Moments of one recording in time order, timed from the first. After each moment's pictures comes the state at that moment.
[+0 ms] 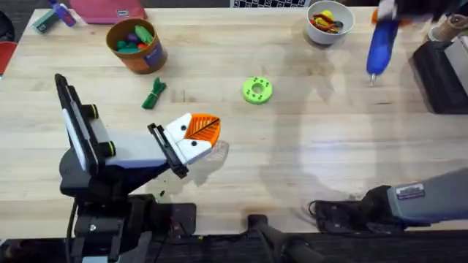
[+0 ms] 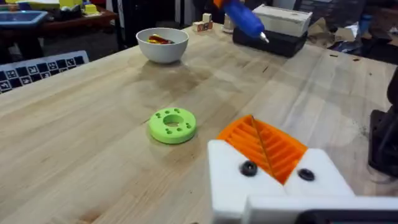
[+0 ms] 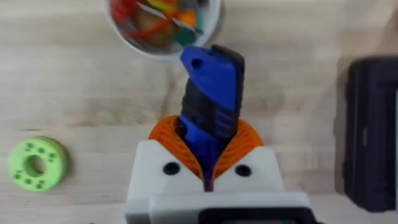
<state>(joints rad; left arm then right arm) 0.03 0.01 0.01 -0.10 1.01 0.02 -0.18 1.70 1.65 -0.99 -0.03 -0.11</state>
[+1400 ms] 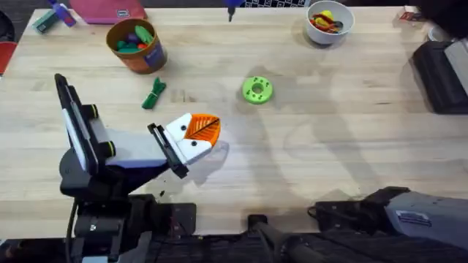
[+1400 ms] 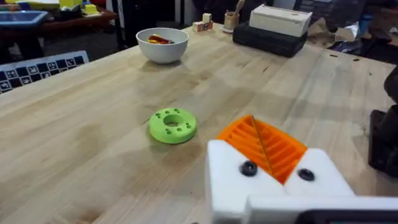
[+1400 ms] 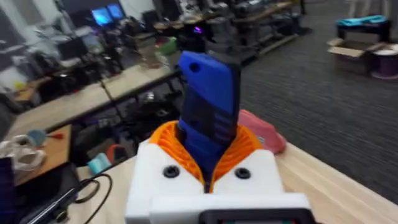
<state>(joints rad) 0.03 0.01 0.01 -0.10 1.01 0.02 0.37 1.39 1.28 0.25 -0.66 0.34</state>
